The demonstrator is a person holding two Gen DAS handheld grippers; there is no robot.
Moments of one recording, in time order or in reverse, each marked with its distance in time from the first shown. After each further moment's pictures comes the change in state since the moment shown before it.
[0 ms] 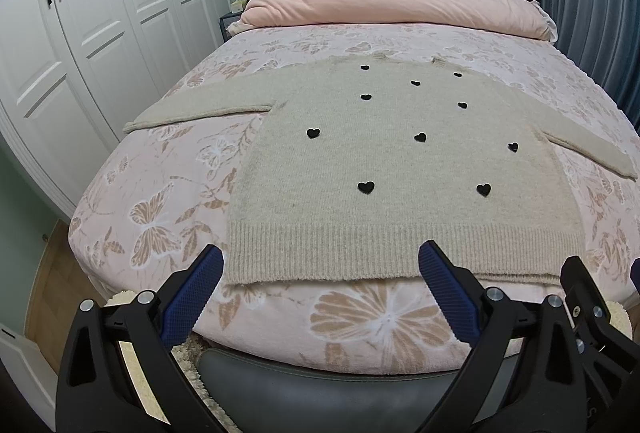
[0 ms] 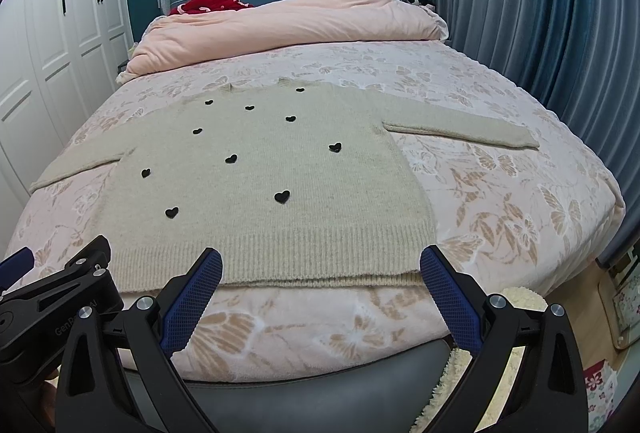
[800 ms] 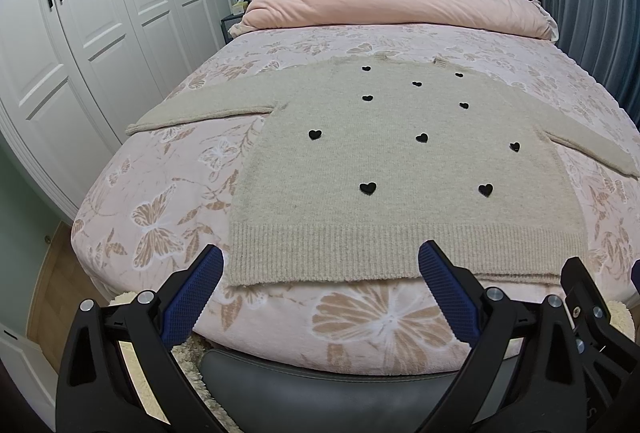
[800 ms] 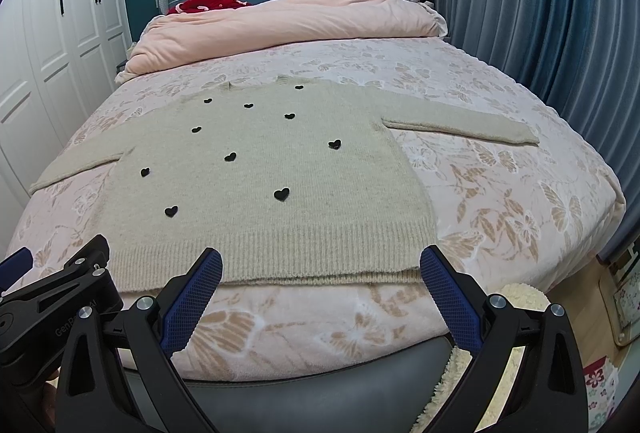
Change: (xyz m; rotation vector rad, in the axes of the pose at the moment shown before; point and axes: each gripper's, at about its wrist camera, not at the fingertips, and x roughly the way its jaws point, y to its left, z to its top) left arm 0.000 0.001 -0.001 0.004 -0.002 0.004; right arm 0.001 0.000 -0.001 0.003 0.006 0.002
